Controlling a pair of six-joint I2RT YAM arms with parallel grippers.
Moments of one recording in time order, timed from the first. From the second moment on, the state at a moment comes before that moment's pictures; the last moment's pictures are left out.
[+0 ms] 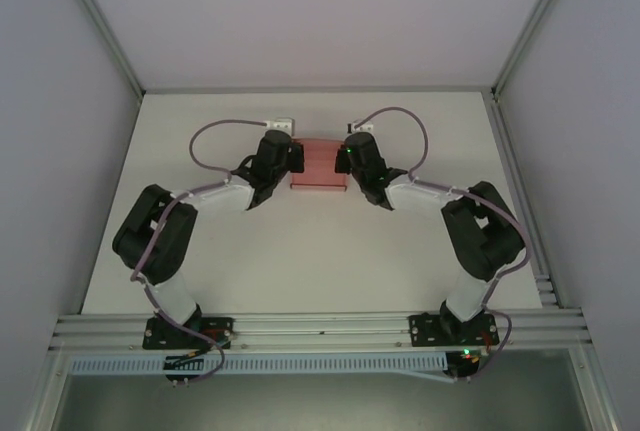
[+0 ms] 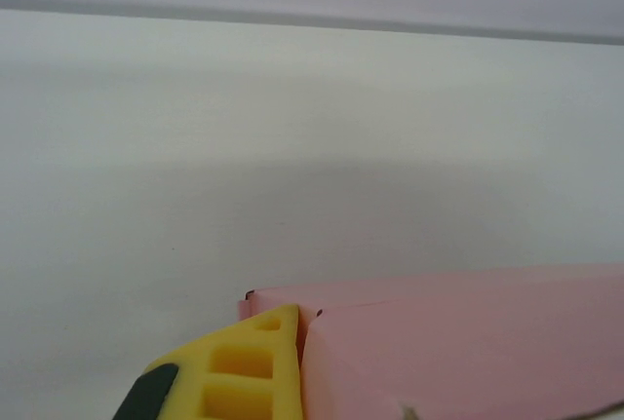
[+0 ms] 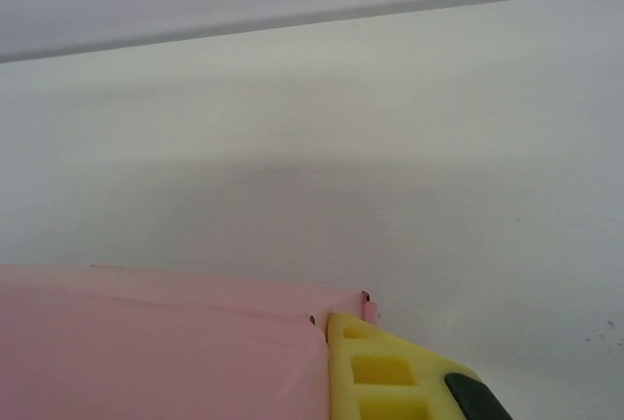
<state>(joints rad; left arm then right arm) -0.62 1.74 1.02 0.24 -0.24 -0.38 0.62 1.75 1.01 0.21 0.29 0.41</state>
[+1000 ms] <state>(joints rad) -0.65 1.65 0.57 0.73 -0.08 -0.39 0.73 1.74 0.65 0.73 0.39 0.33</state>
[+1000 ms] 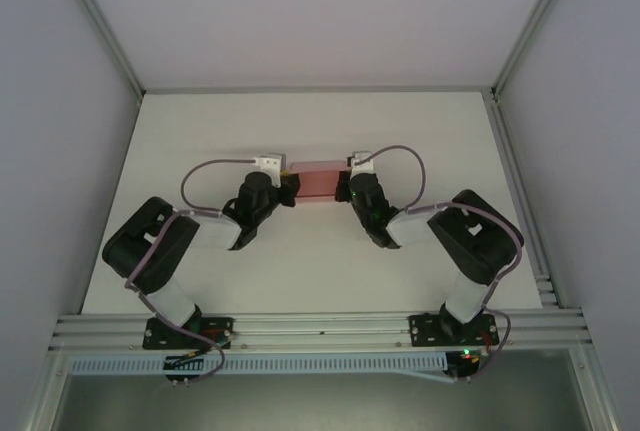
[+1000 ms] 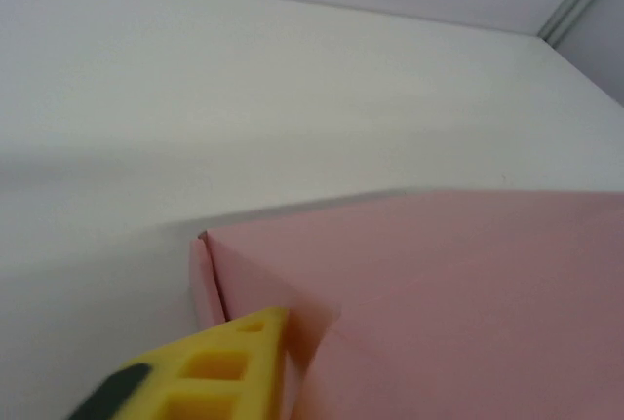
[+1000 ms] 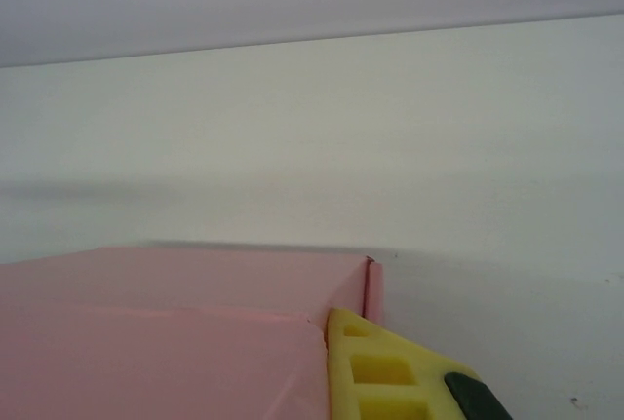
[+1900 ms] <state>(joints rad) -0.47 1.57 1.03 -0.07 0.06 -0.52 0.81 1.75 0.63 0.69 0.49 0.33</state>
